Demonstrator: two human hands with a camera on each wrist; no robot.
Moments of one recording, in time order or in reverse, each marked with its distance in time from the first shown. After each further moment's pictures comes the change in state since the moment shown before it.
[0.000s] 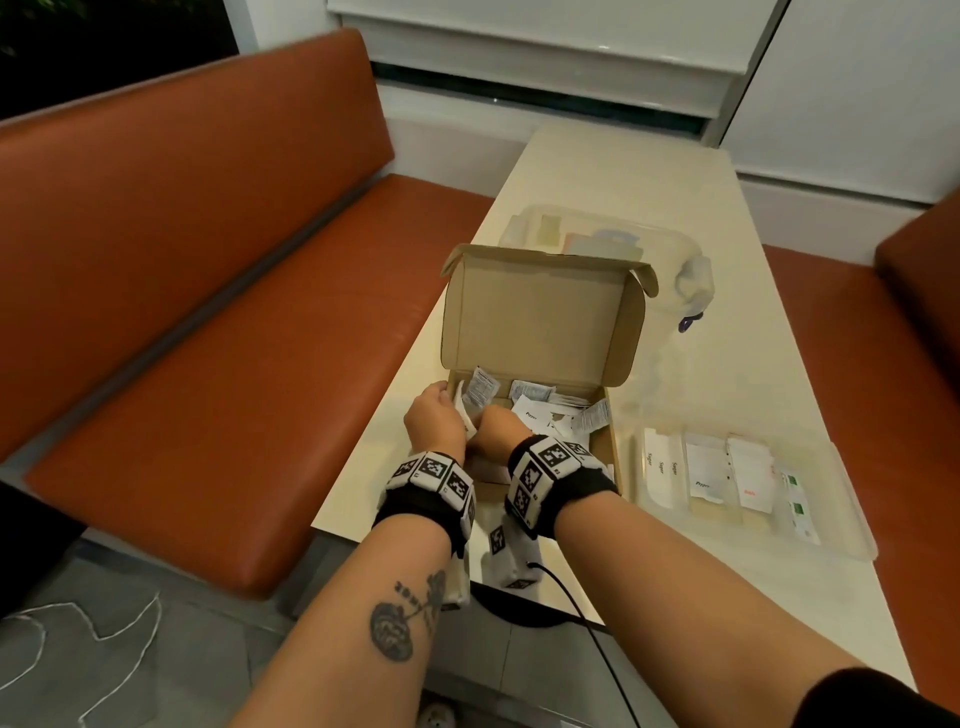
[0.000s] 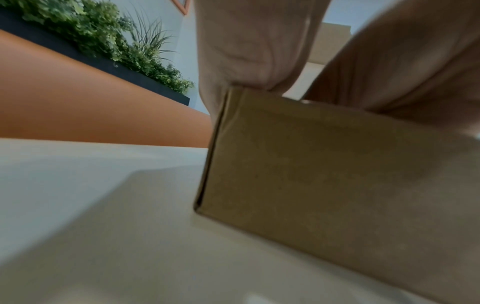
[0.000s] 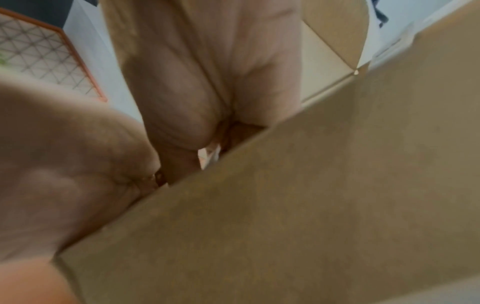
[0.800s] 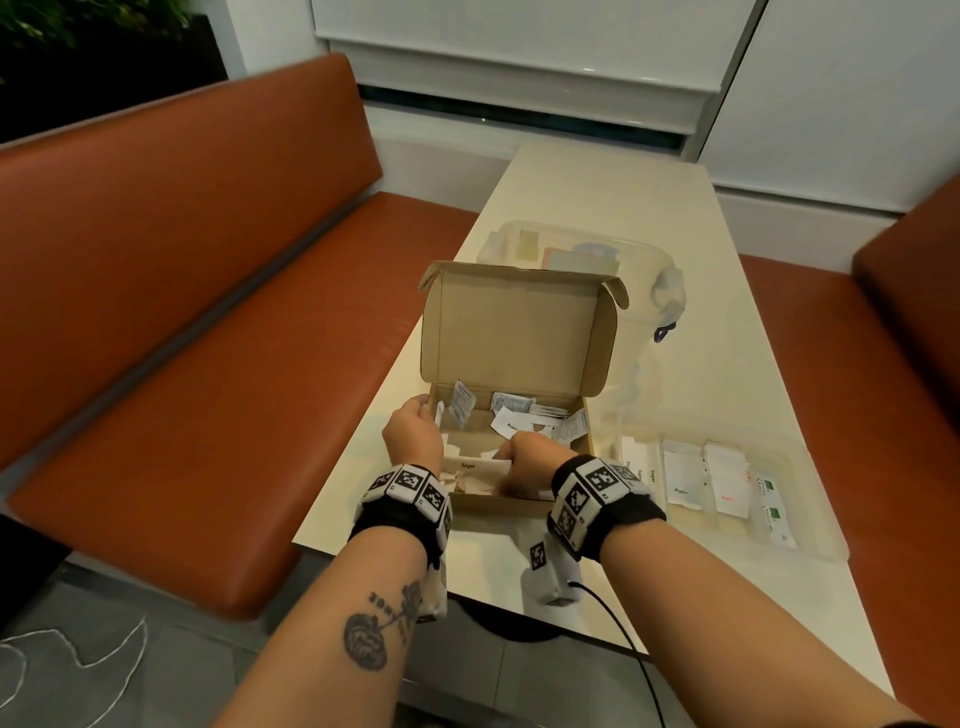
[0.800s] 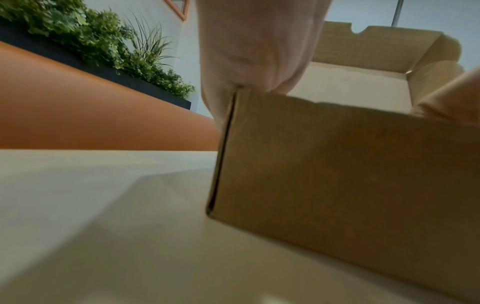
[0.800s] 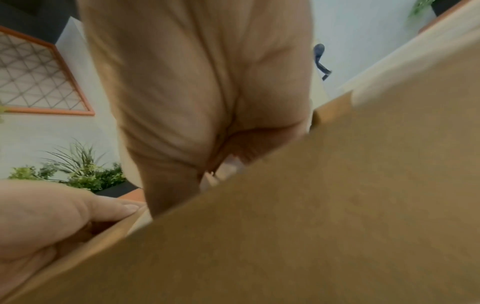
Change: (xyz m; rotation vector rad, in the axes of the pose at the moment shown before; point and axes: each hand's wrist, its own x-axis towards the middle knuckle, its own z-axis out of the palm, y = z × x) left_hand -0.002 -0.002 0.001 -0.046 0.043 -0.003; right_hand -0.030 0.054 -0.024 -0.151 -0.059 -0.037
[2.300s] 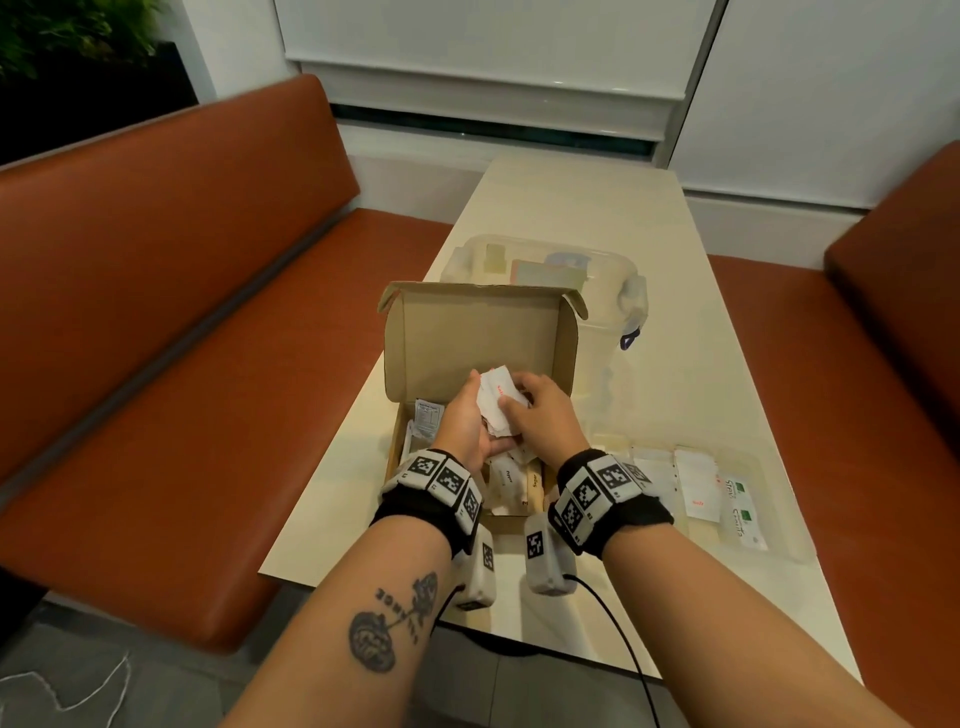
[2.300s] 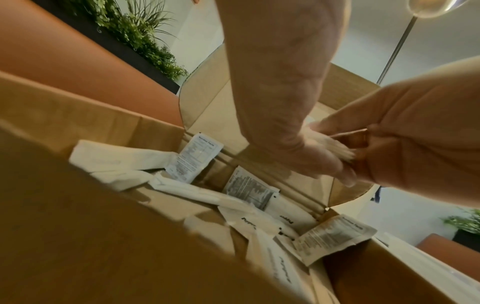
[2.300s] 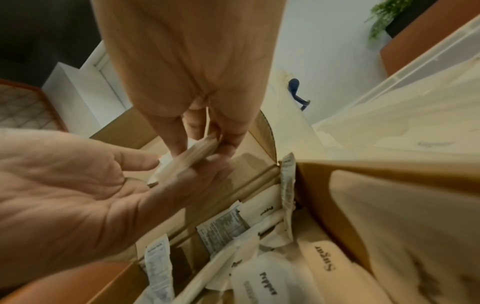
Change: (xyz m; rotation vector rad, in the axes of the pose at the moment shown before) left_hand -0.036 0.076 0.040 -0.832 -0.689 -0.449; right_hand 0.002 0.026 -0.040 0.522 0.670 -0.186
